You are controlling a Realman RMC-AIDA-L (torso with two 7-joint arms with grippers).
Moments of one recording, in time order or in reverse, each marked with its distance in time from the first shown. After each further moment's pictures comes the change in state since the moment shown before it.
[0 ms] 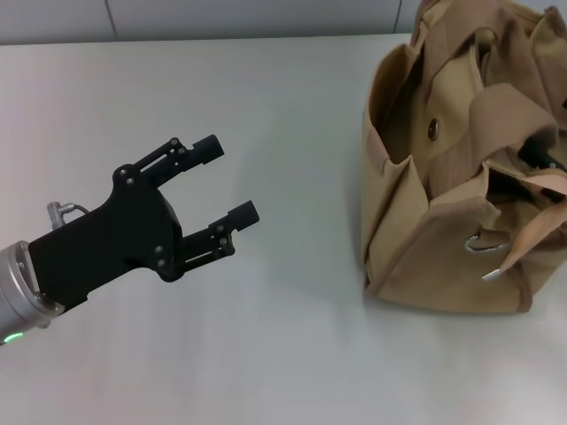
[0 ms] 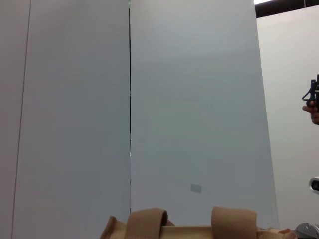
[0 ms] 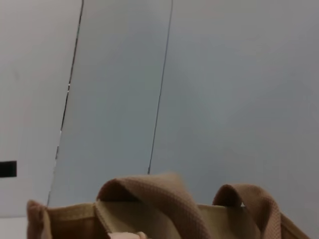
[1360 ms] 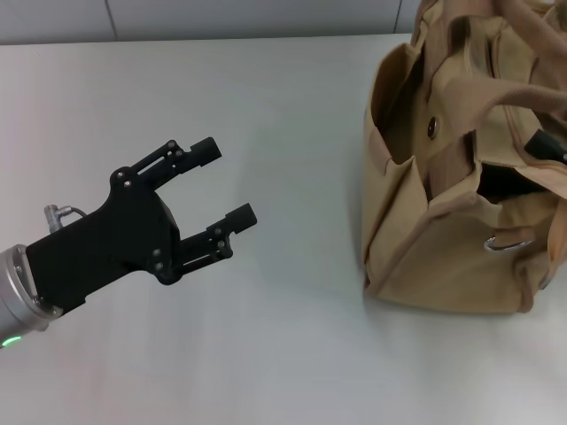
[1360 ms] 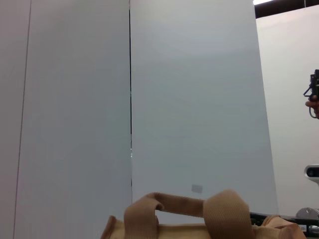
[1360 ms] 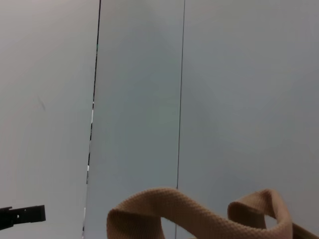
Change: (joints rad) left arm 0.008 0.000 -0.002 -0.002 0.000 0.008 0.012; right arm -0.024 -0.001 -0.068 -0.125 0.038 -0.059 0.217
